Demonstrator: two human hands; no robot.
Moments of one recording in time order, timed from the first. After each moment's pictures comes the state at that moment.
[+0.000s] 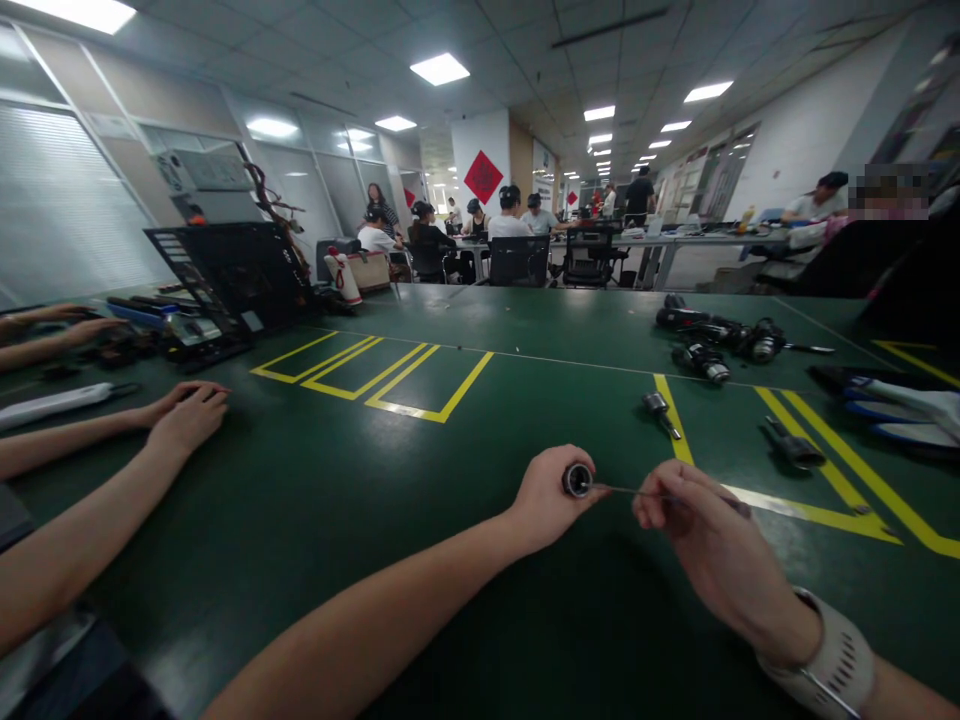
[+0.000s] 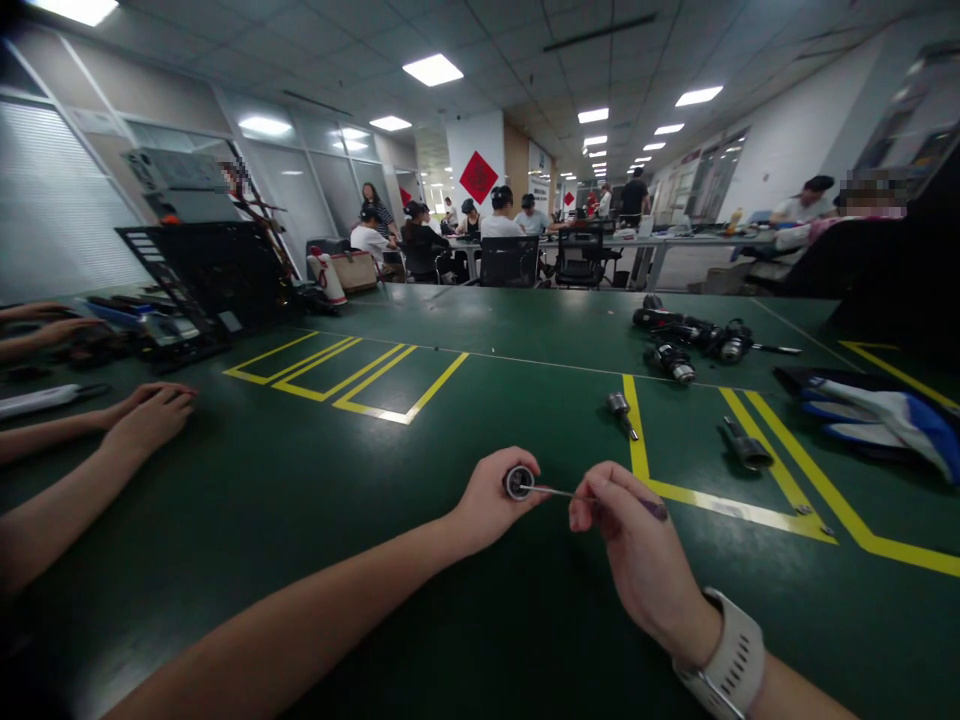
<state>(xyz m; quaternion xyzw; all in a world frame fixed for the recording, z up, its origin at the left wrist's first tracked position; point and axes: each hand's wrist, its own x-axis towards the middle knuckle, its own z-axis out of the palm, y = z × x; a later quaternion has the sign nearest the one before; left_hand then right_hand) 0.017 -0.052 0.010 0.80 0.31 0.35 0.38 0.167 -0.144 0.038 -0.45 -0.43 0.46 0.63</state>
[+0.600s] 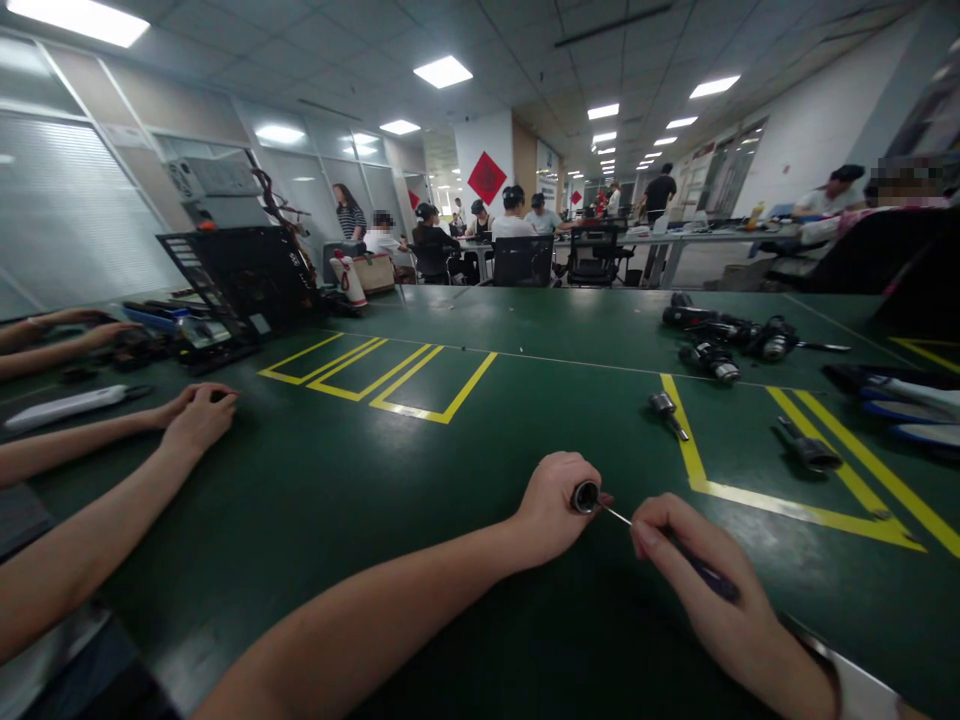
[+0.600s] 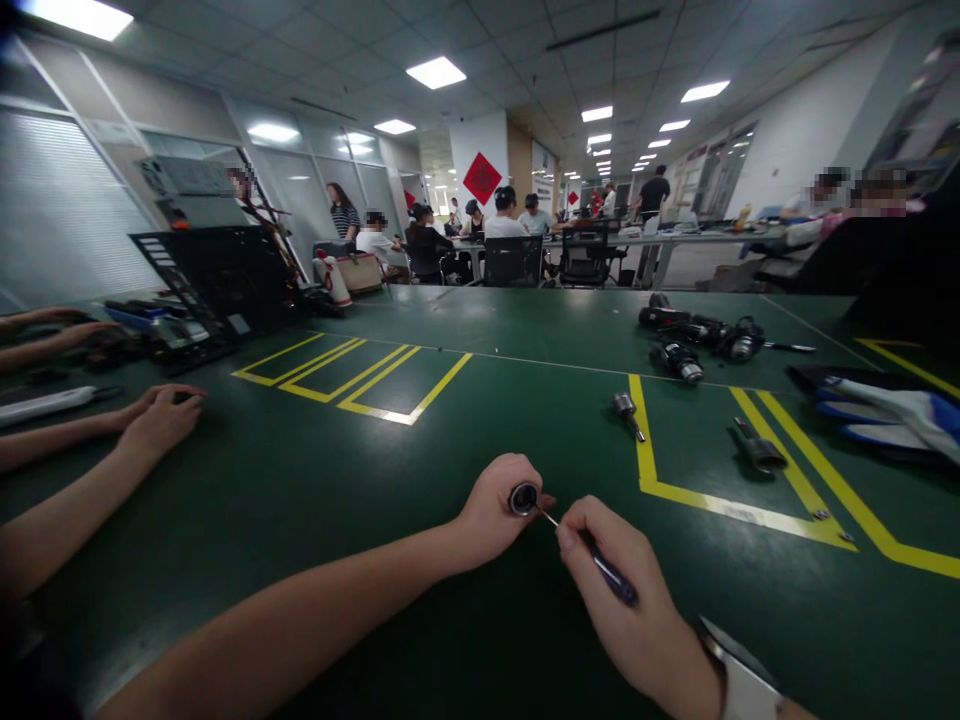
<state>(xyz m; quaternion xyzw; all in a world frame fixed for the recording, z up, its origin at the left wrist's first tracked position) 0.015 -0.053 0.004 0.87 0.27 0.33 0.26 0.159 -0.164 0.030 -0.53 -0.66 0.24 0.47</state>
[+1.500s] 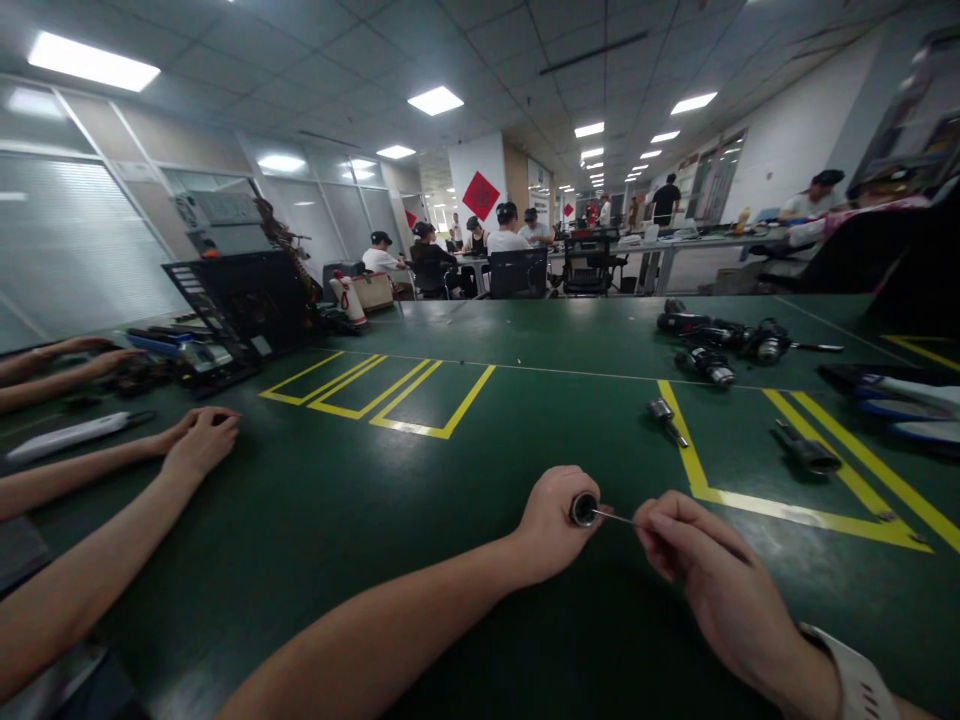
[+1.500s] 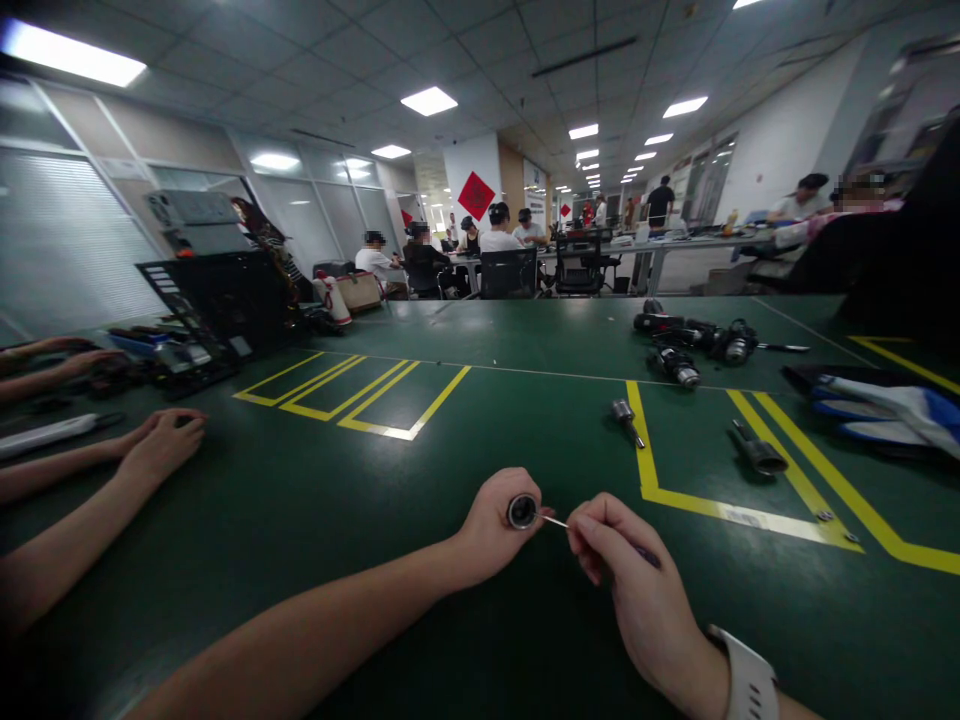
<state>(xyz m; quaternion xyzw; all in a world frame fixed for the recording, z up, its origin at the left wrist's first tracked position) 0.013 -0.054 0.002 0.86 0.25 0.35 0.27 0.158 -0.154 0.022 -0.48 -0.42 0.48 0.60</state>
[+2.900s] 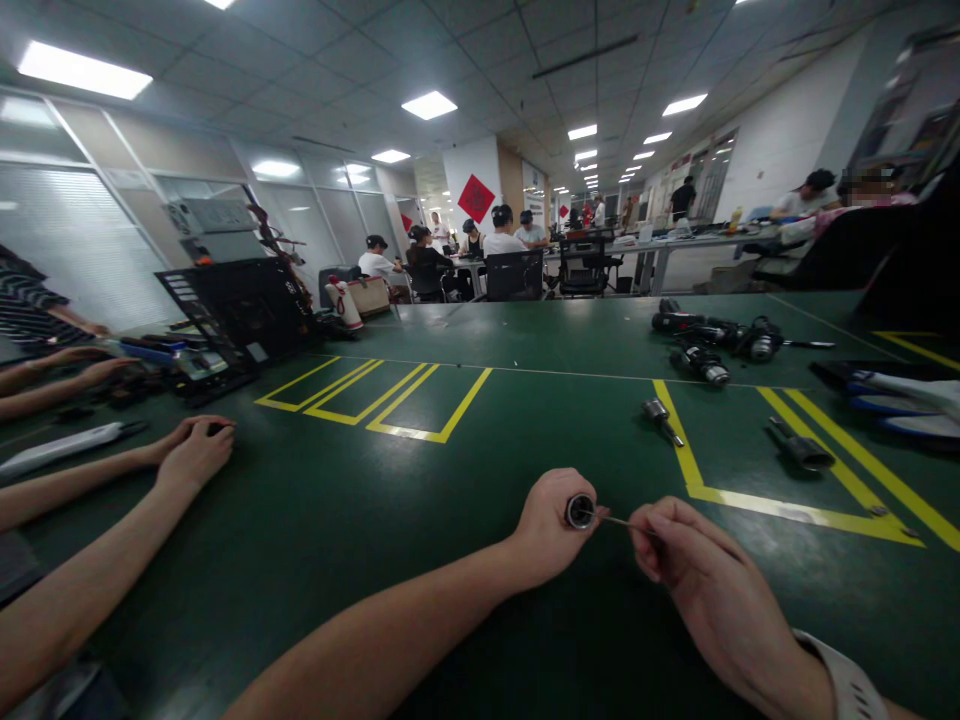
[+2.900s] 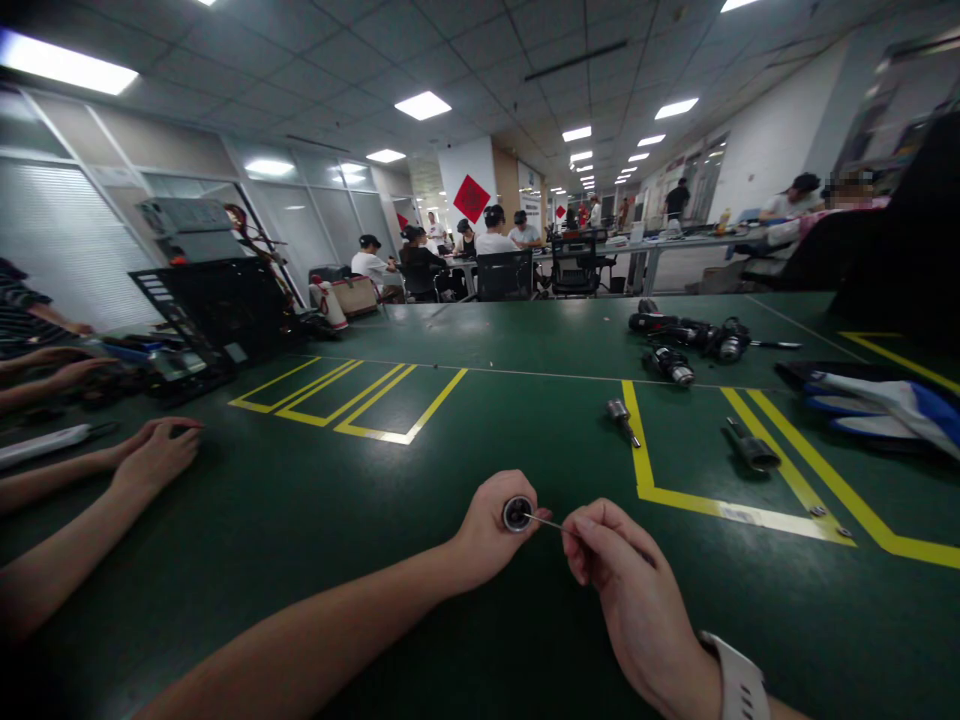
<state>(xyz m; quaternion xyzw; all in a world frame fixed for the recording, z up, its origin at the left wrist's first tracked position) 0.014 -0.055 0.006 0.85 0.26 0.35 0.28 0.153 -0.158 0.025 -0.46 -0.33 0.53 0.63</state>
